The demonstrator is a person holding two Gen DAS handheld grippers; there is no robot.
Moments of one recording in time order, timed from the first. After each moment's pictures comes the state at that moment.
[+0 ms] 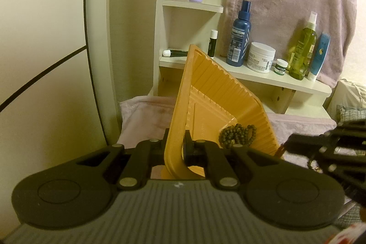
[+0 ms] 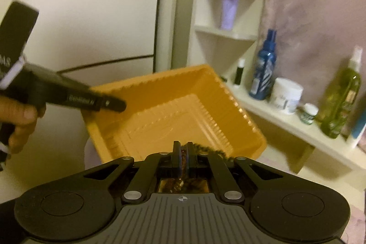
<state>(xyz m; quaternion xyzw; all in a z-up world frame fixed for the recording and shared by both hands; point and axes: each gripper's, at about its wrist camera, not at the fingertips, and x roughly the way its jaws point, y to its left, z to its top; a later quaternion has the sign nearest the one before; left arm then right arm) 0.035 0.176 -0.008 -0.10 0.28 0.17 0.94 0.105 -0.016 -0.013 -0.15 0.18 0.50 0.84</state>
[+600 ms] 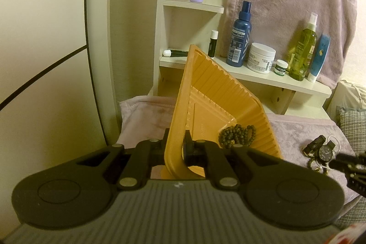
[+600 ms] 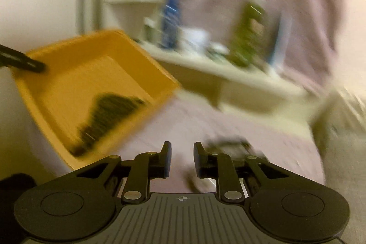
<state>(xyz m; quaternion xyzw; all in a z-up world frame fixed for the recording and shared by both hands) 0.034 0.177 -0.008 -0.10 0.27 0.17 0.94 0.131 -0.123 -0.059 -0.11 0.24 0.32 0.91</state>
